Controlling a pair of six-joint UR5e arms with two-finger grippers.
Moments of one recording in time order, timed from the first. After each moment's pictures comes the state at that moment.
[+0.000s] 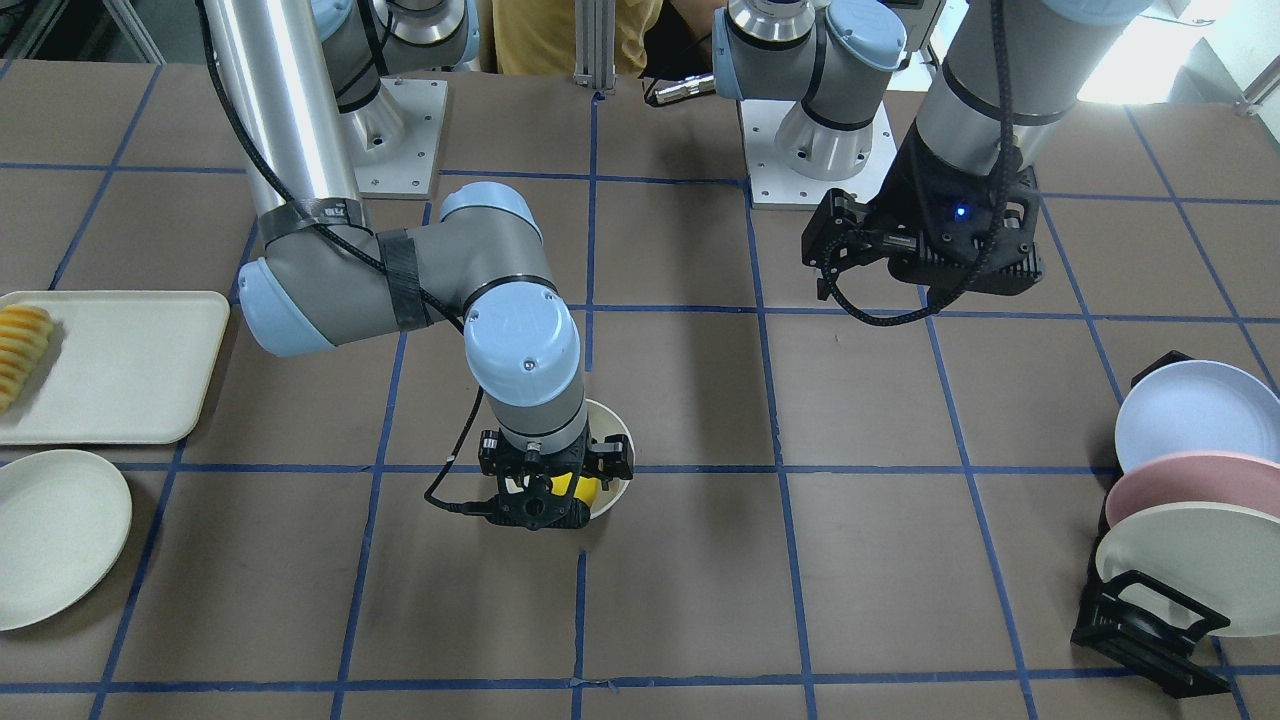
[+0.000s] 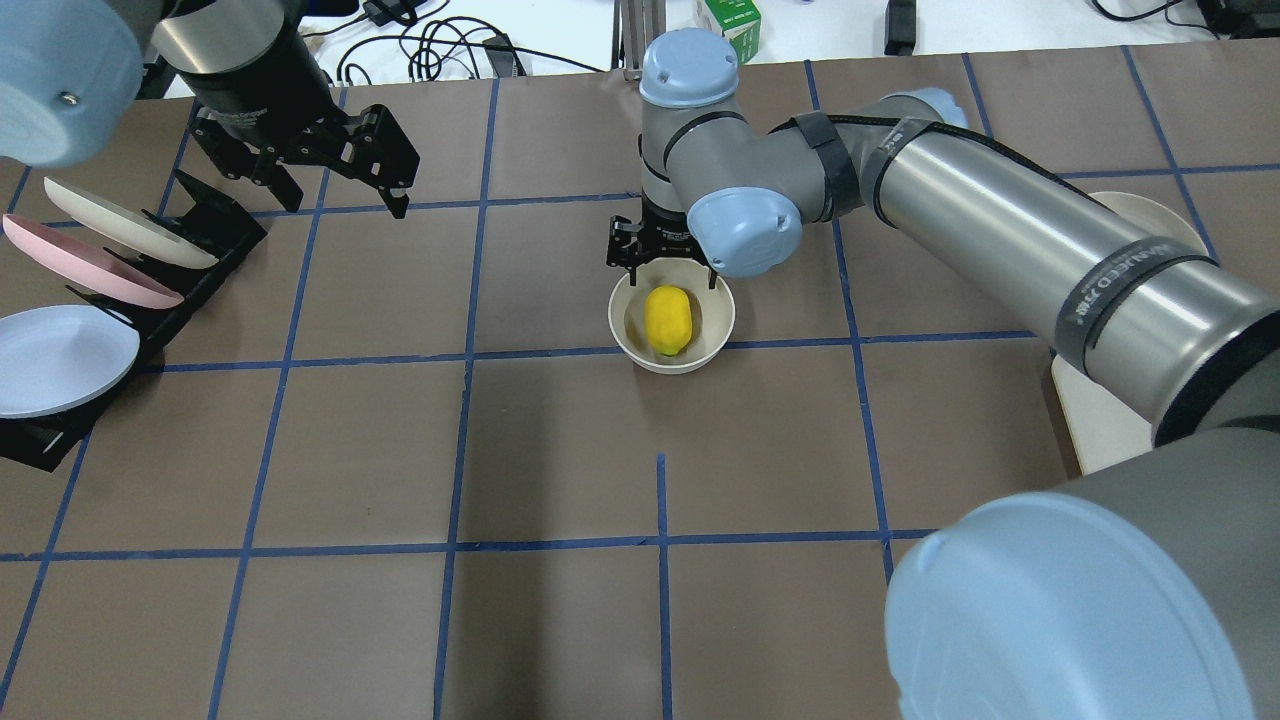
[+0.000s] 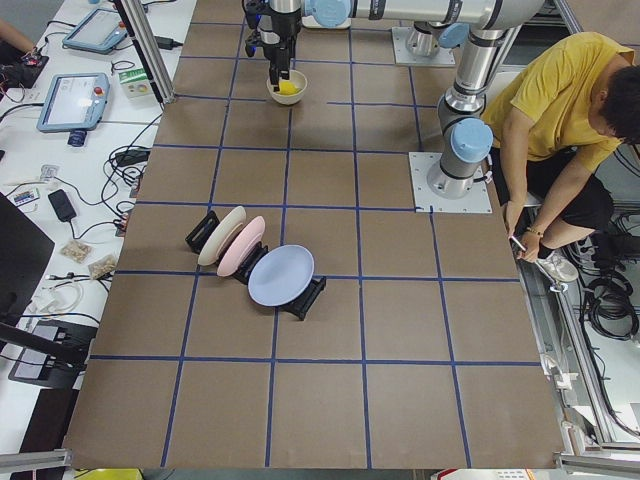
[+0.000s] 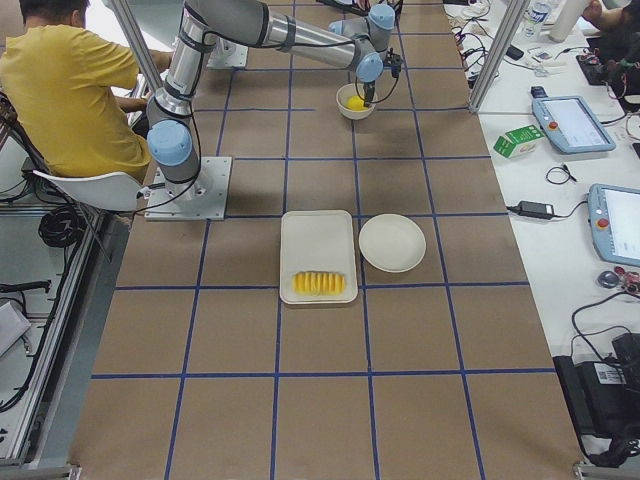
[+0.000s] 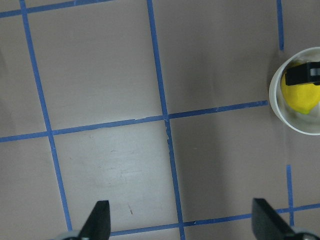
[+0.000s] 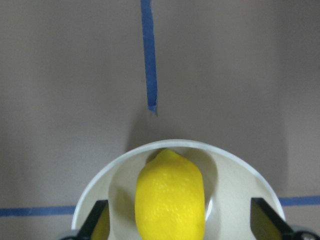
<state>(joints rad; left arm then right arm) -1.57 -1.66 -1.46 -1.58 1.58 0.13 1.88 -1.03 1.47 -2.01 -1.51 0.37</state>
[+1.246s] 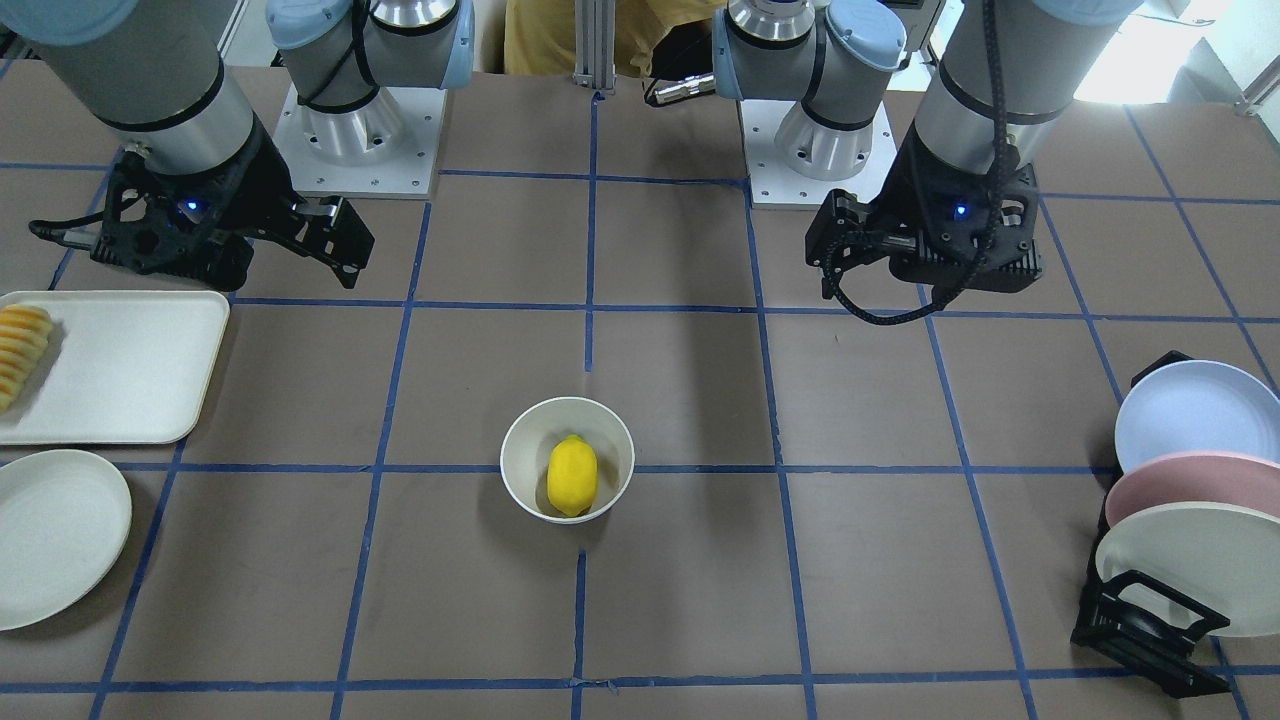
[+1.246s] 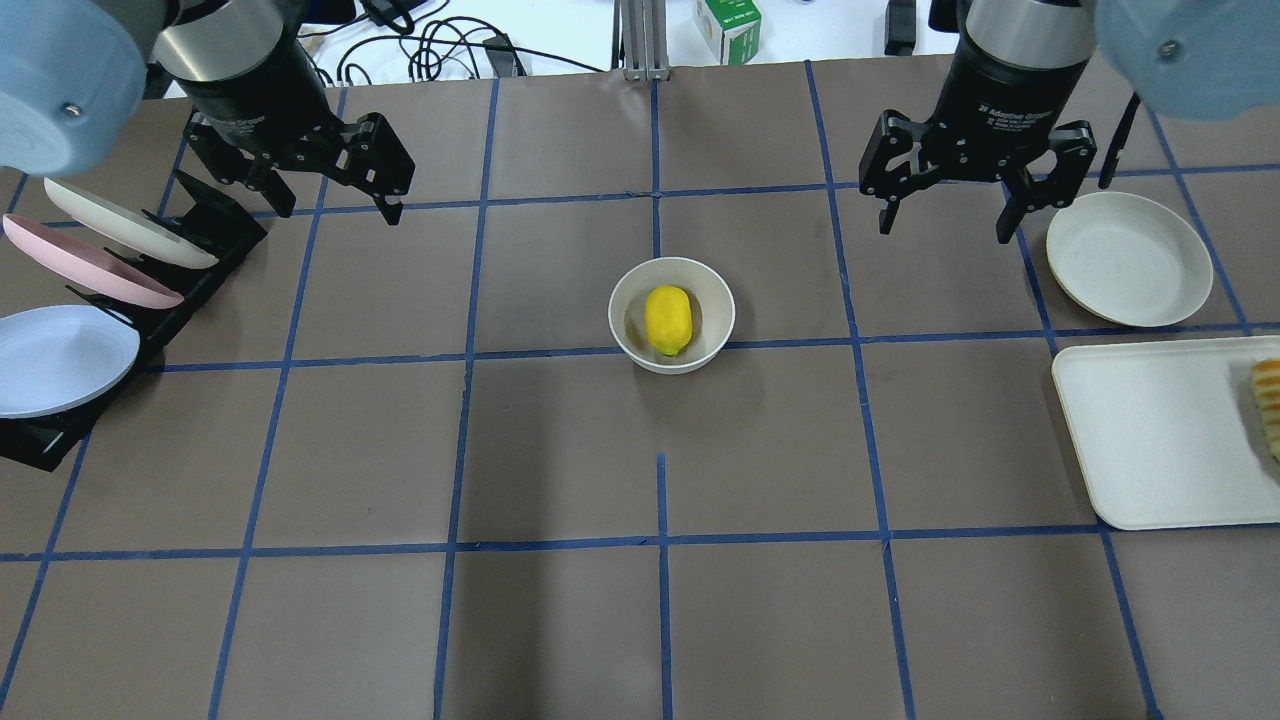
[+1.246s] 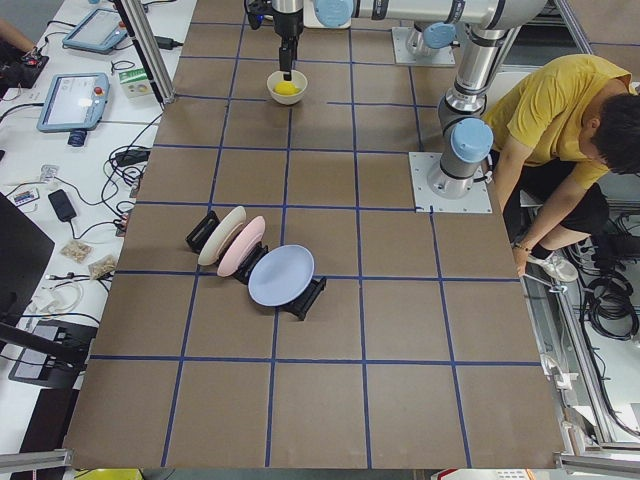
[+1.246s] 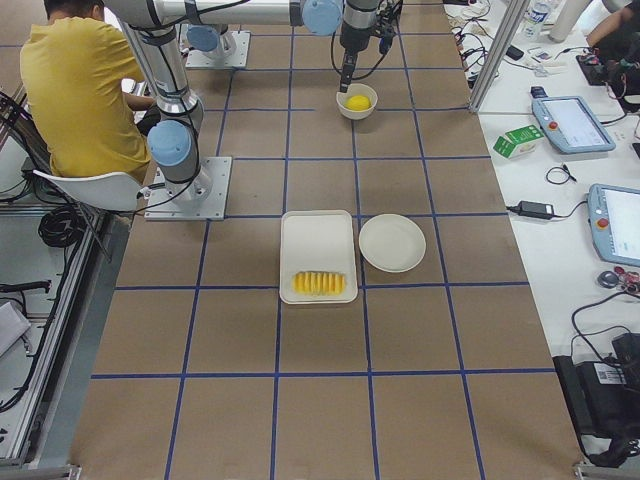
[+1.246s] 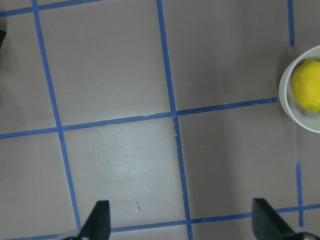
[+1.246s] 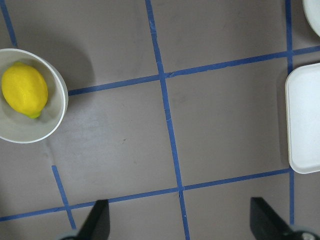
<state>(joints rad) -1.57 -1.65 -1.47 -1.58 1.60 0.12 1.57 -1.49 1.49 -1.45 -1.57 0.16</state>
